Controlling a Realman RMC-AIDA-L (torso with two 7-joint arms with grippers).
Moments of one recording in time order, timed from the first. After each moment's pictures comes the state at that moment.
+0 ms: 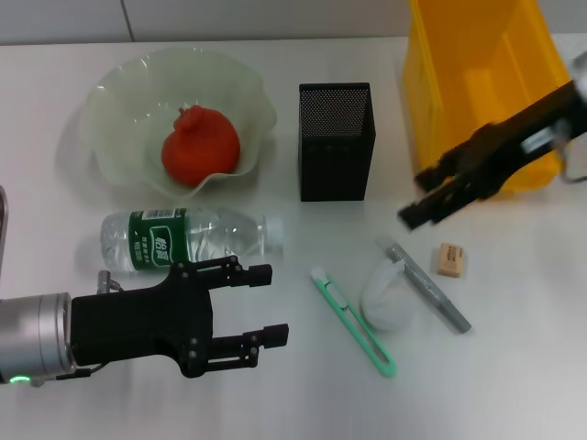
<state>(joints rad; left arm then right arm) -0.36 -2.07 1.02 0.48 1.71 1.69 -1.02 0.83 1.97 -0.96 -0.93 -2.32 -1.78 2.14</state>
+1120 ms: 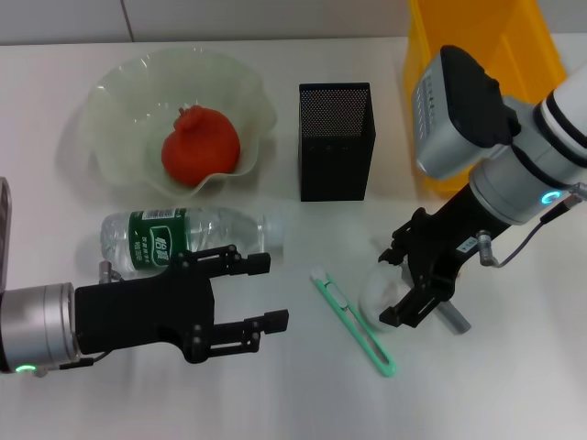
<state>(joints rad) -0.37 -2.07 1.01 0.48 1.71 1.65 -1.02 0.78 2.08 -1.36 -0.95 -2.41 -1.57 1.92</state>
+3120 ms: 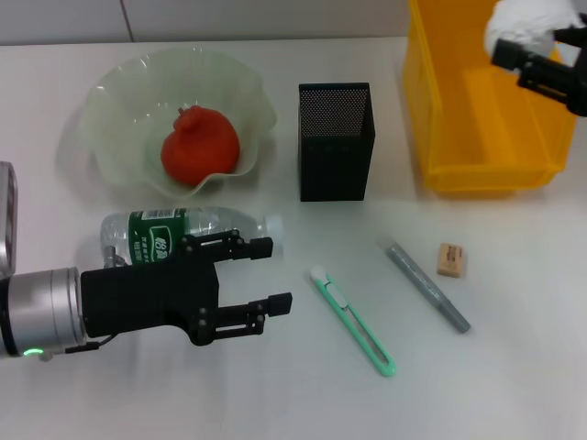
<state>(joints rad) -0.39 -2.07 1.00 0.48 1.70 1.62 -1.02 0.31 2.08 -0.81 -1.04 -1.57 -1.49 1.46</state>
